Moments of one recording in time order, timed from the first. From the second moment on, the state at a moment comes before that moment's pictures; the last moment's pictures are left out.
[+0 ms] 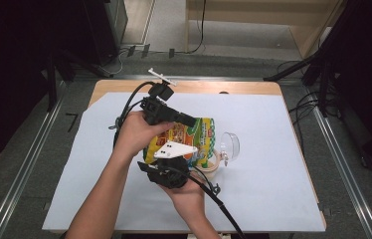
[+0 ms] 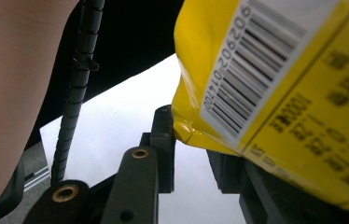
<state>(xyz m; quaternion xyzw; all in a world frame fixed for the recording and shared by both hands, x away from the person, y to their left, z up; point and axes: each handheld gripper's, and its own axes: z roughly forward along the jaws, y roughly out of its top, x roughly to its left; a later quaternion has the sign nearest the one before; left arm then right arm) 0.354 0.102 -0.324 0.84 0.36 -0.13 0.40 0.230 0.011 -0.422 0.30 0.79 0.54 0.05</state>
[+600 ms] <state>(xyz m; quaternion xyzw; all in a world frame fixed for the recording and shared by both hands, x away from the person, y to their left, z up) 0.356 0.094 -0.325 0.84 0.35 -0.13 0.39 0.232 0.009 -0.425 0.31 0.78 0.54 0.04</state>
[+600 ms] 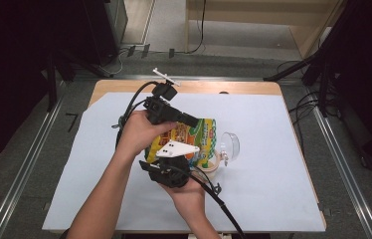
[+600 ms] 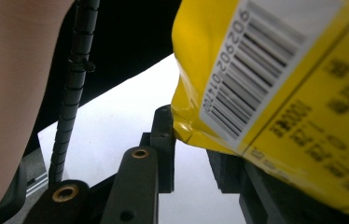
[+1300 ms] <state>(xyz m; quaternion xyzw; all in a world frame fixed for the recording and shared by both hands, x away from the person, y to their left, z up) 0.354 0.094 -0.321 0.84 0.35 -0.12 0.39 0.237 0.009 -0.428 0.32 0.78 0.54 0.04</state>
